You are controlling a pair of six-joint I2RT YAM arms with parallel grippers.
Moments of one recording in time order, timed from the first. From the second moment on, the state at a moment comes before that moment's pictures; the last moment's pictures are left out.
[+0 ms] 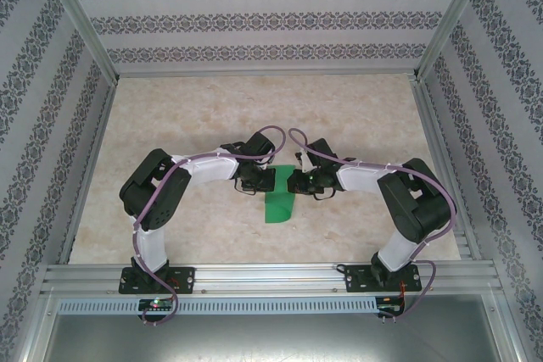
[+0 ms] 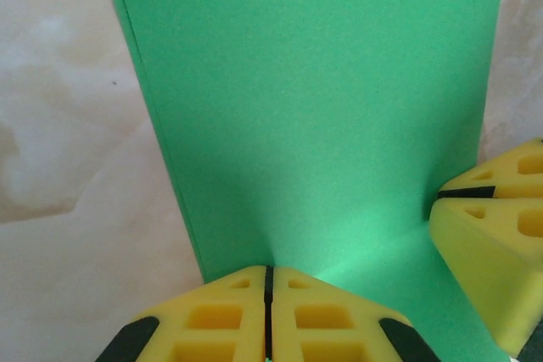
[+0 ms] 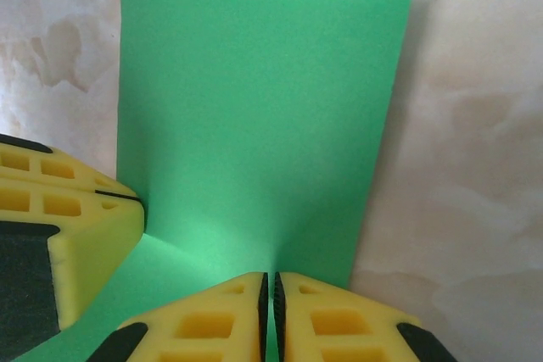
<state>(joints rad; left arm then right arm) -0.67 1.90 1.15 -0.46 0.27 -0.59 0.50 1.67 0.76 -0.16 -0.41 0.53</state>
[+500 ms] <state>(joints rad) -0.67 1.90 1.15 -0.46 0.27 -0.58 0.53 1.62 0.73 -0.17 -0.47 0.56</state>
